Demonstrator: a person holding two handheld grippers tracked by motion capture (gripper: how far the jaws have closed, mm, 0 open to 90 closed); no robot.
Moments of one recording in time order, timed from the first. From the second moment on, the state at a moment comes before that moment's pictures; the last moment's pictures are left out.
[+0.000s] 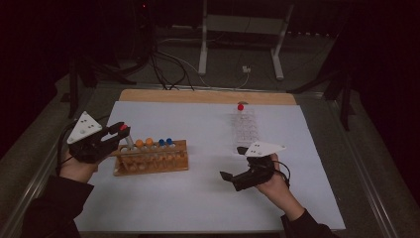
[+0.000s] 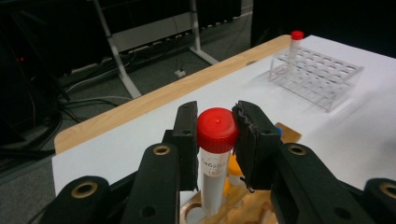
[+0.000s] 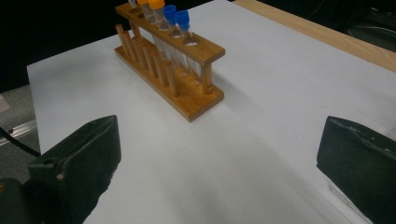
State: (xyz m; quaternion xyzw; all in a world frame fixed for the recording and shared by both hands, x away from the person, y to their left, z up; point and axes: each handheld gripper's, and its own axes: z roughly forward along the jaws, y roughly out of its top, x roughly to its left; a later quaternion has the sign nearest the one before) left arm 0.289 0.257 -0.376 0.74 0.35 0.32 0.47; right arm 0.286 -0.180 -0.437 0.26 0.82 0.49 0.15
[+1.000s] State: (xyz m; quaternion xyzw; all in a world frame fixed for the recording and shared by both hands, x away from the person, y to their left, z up) left arm 0.315 0.261 -0.450 0.74 0.41 0.27 0.46; right arm 0.287 -0.183 -0.438 0.27 0.82 0.49 0.15
